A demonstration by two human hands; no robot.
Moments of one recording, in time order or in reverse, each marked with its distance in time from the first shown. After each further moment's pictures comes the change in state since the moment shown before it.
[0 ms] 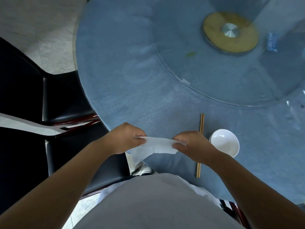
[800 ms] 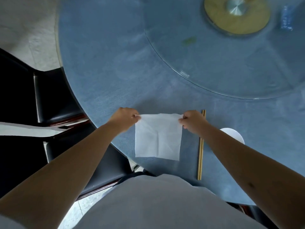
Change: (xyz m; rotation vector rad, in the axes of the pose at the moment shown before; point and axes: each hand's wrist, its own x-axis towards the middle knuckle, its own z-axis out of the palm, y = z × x) left_hand 0.114 -0.034 -0.006 0.130 0.149 -0.268; right_hand 0.092 0.094 0.004 0.363 0.082 0.616
